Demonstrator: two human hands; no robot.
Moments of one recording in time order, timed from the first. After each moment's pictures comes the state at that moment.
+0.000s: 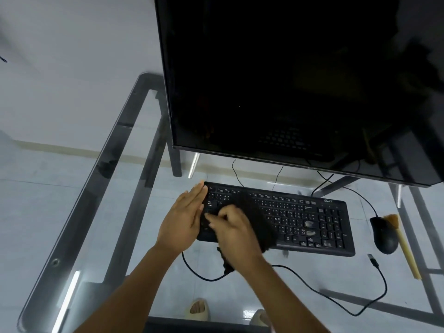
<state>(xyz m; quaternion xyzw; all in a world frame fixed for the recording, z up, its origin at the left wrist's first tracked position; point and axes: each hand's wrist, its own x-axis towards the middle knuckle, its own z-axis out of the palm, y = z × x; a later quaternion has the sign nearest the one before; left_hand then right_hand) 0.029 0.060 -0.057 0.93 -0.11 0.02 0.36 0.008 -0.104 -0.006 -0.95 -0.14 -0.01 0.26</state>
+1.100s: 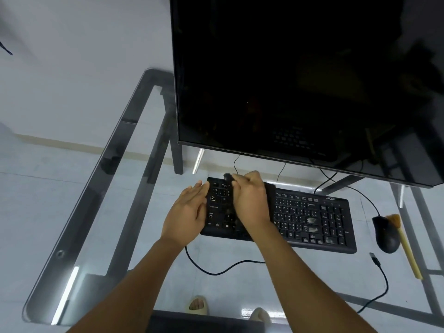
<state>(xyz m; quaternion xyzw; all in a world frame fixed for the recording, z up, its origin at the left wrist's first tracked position) 0.031 0.058 -0.056 0.92 -0.07 0.06 0.38 0.079 -0.103 -0.013 -0.93 0.03 0.00 0.37</state>
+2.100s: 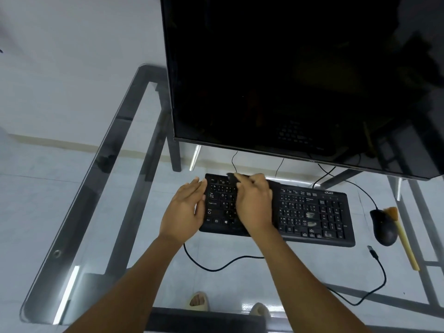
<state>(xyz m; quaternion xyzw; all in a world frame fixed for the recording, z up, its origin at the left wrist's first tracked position) 0.030 0.057 -0.057 0.92 -0.05 0.06 0.39 0.063 -0.117 -0.012 -0.97 0.02 -0.08 0.23</state>
